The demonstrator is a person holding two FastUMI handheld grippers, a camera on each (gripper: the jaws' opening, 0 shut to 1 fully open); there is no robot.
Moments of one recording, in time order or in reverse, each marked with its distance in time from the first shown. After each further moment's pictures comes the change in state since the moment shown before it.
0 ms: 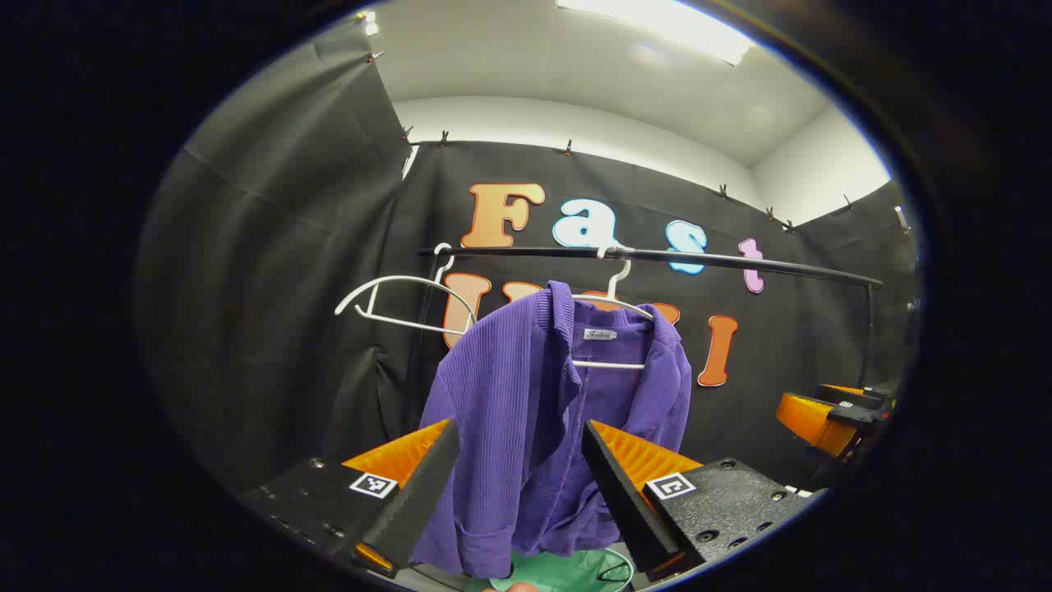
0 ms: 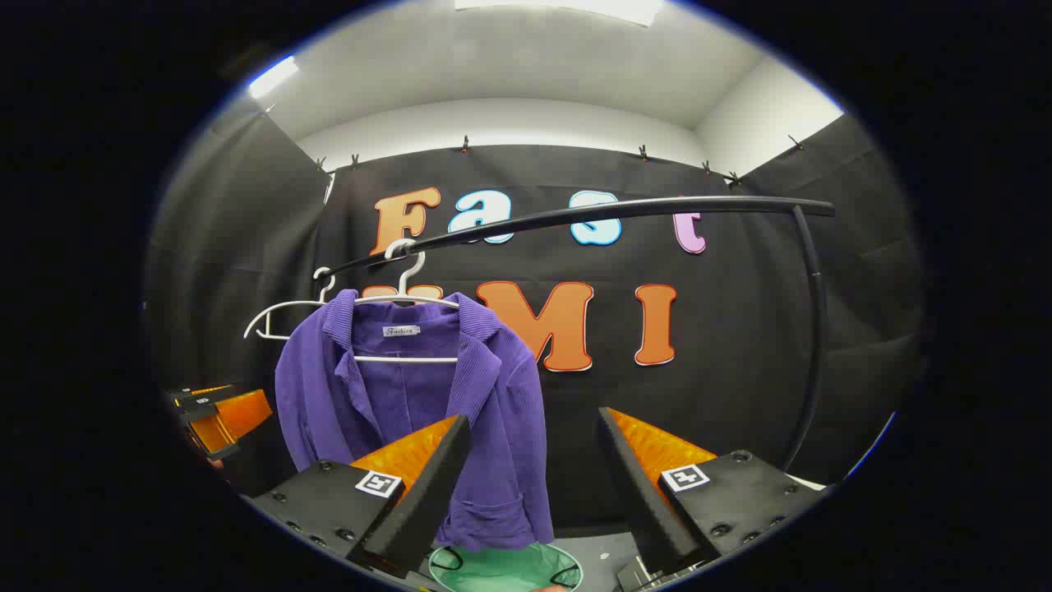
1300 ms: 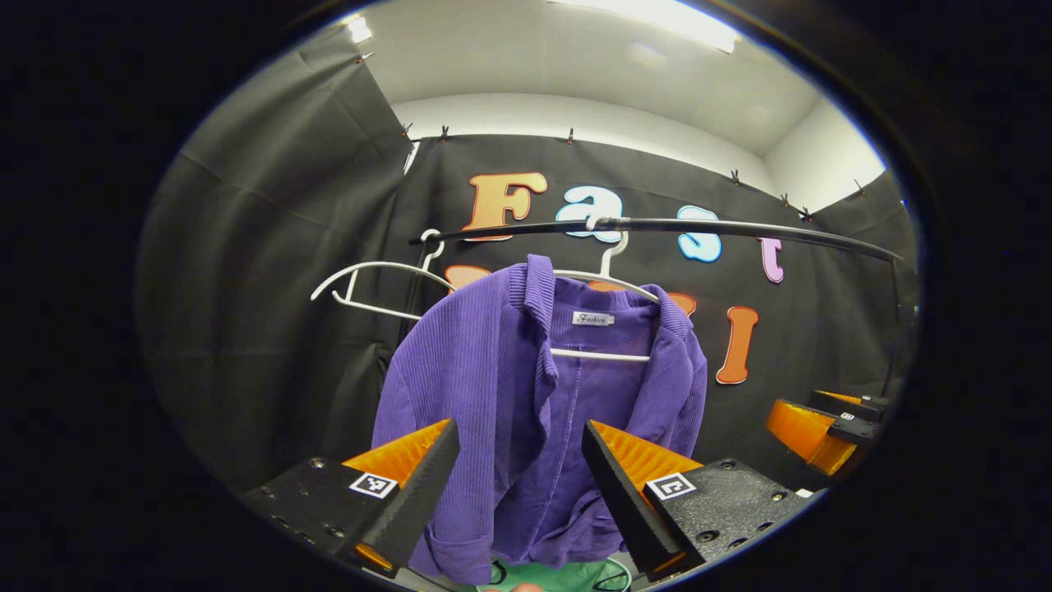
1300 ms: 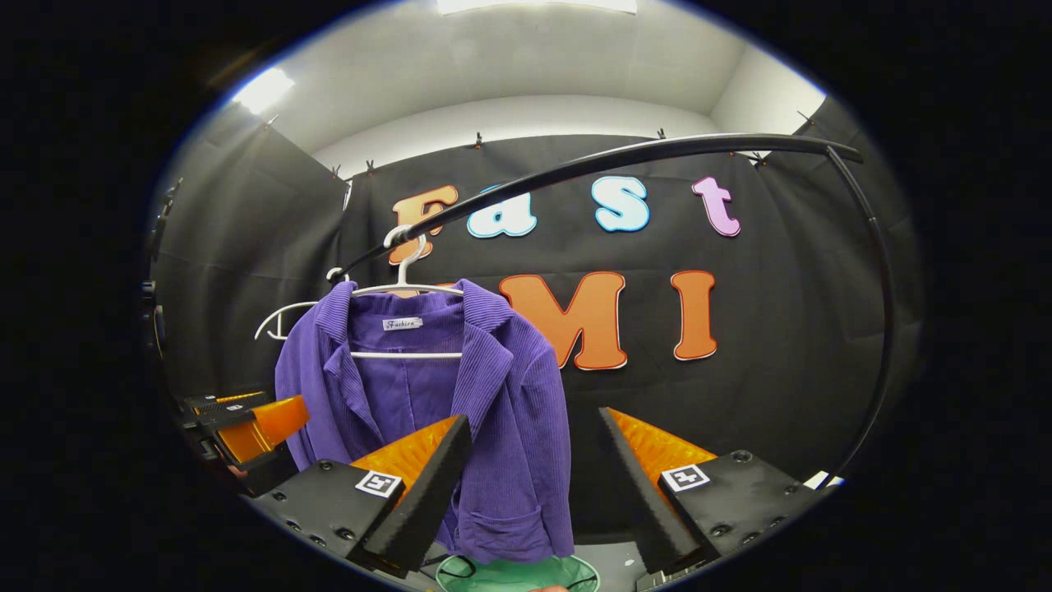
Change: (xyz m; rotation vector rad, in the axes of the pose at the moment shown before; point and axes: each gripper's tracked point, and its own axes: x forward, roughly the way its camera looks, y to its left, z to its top) left arm 0.045 -0.022 -0.020 0.041 0.011 0.043; right arm 0.051 0.008 -0.030 0.059 -0.002 0.108
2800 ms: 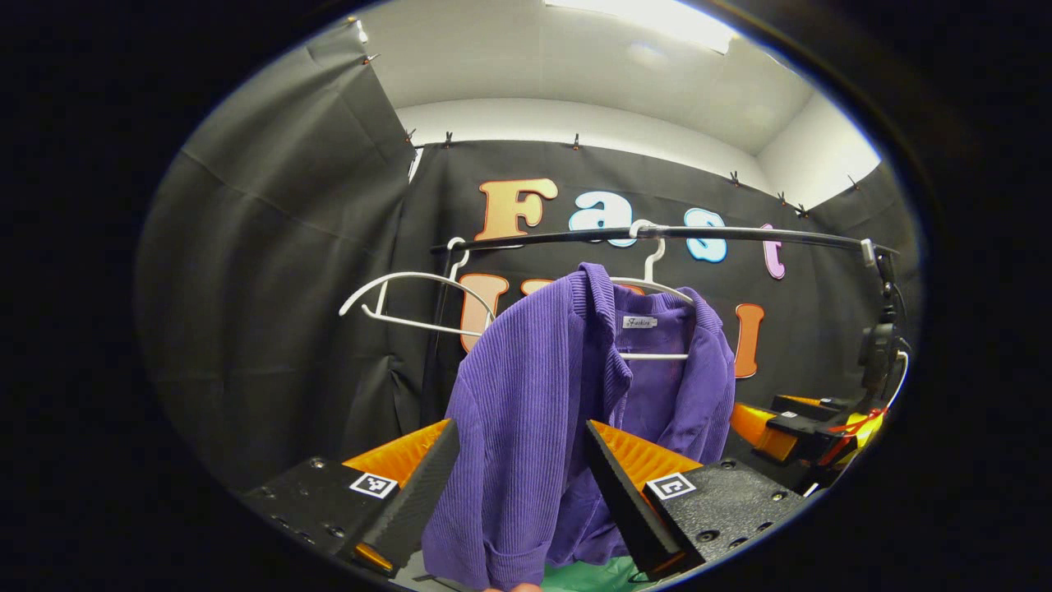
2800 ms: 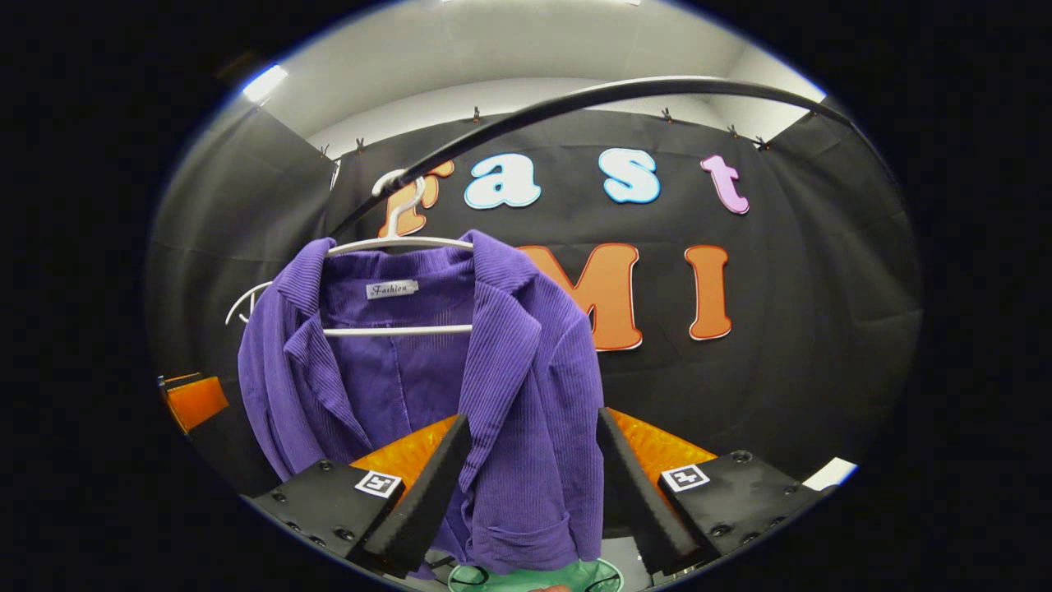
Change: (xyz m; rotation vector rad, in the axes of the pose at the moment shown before) left arm -0.001 0.061 0.004 0.017 -0.026 -0.012; right arm 0.084 0.041 -0.054 0.011 0.075 -0.008
